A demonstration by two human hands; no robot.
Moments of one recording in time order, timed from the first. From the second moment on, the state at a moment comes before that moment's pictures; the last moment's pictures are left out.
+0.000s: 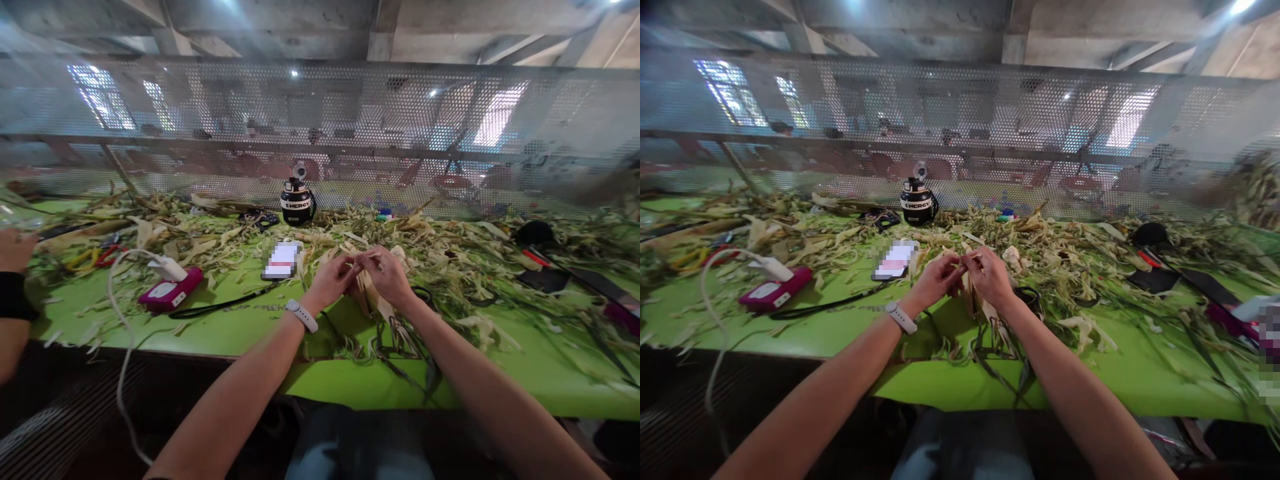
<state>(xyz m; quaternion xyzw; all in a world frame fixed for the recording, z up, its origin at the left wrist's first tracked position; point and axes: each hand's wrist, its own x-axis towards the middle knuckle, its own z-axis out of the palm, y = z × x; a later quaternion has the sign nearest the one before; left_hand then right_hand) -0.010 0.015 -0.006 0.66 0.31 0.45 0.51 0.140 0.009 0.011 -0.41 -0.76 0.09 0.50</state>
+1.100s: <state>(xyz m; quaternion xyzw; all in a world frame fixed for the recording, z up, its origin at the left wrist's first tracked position) -0.019 0.014 0.013 0.47 0.23 0.47 0.71 0.139 0.002 0.017 -0.39 -0.68 0.32 0.53</state>
